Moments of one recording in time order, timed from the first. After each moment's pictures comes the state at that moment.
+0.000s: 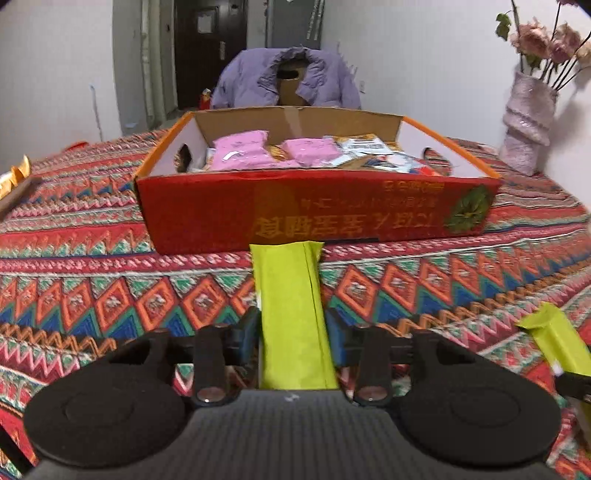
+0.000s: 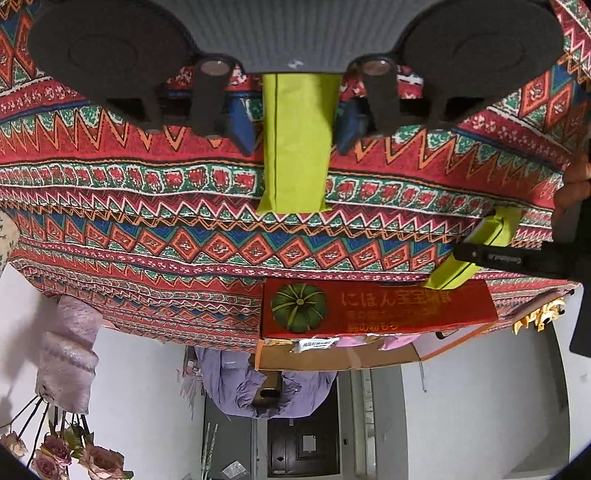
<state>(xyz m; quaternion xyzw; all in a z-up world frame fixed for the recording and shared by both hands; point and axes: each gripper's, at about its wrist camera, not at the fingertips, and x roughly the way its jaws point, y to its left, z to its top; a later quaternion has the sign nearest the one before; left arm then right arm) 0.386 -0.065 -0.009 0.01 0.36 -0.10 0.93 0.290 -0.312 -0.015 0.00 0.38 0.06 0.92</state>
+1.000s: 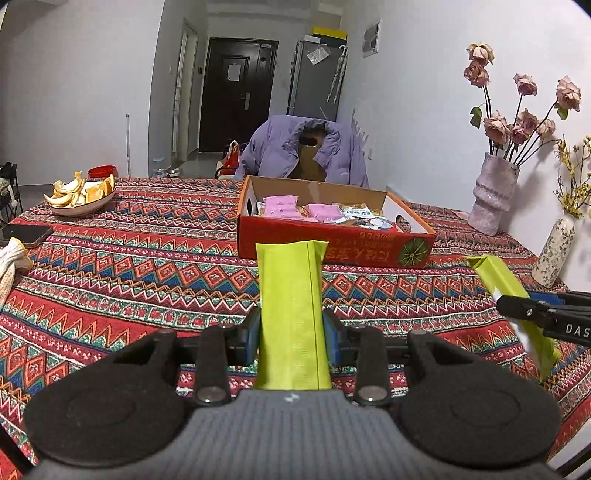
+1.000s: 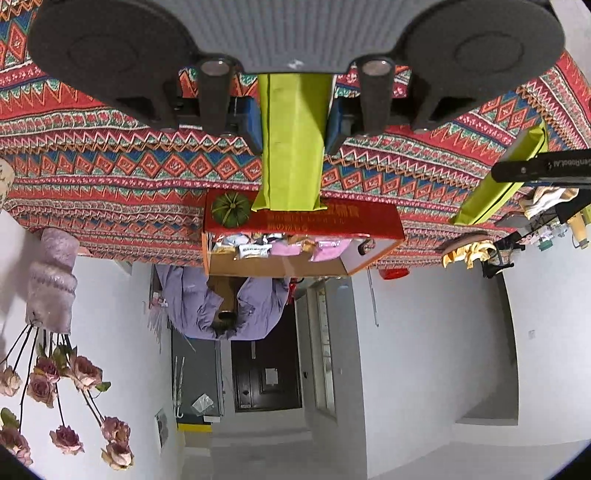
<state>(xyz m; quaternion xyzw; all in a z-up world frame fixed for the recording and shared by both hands) 0.209 -0.001 0.078 -0.04 0.27 -0.08 0.96 0.218 -0.291 0.073 0.02 0.26 0.13 0.96</state>
